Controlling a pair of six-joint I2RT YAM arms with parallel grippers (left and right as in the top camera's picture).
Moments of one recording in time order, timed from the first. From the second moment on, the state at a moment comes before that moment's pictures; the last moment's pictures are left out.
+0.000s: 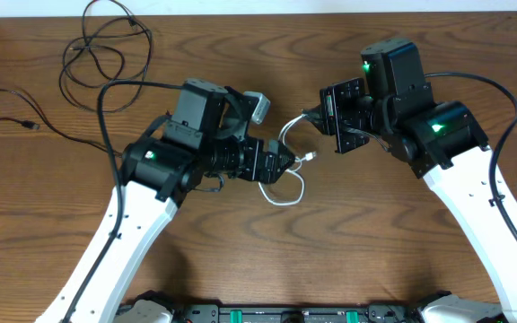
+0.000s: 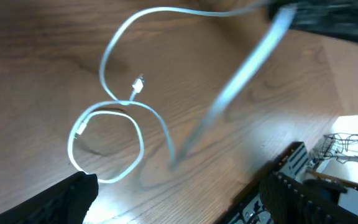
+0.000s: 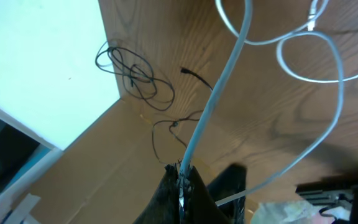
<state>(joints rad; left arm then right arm) -0.42 1.33 1.28 -0.89 0.52 -0.26 0.44 1.47 1.50 -0.83 -0.40 1.83</state>
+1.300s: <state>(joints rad) -0.42 1.39 1.28 -0.84 0.55 -0.30 0.44 1.47 1.50 -0.81 -0.40 1.90</state>
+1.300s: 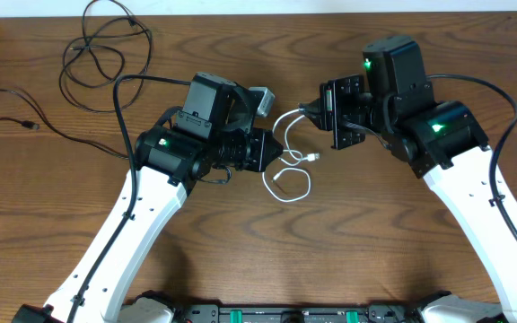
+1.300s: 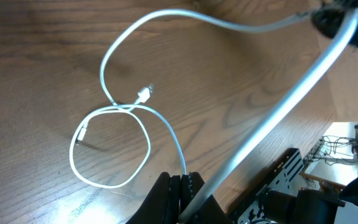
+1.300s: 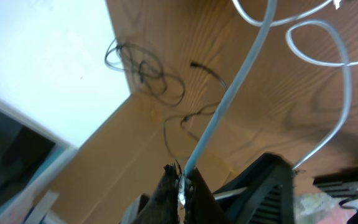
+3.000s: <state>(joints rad) 0.49 1.41 1.36 -1.04 0.04 -0.55 0.45 1.47 1.48 -1.21 0.08 1.08</state>
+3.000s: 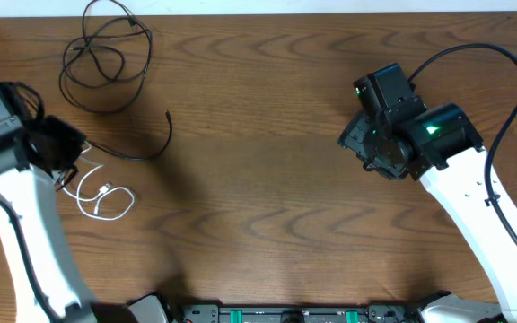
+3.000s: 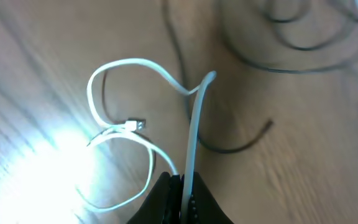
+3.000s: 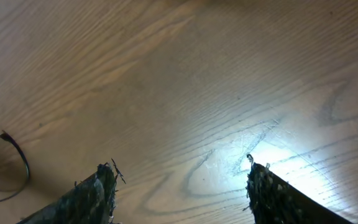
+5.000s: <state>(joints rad) 0.47 1.77 1.29 -1.09 0.01 -0.54 0.47 1.63 1.48 -1.21 0.03 1.00</state>
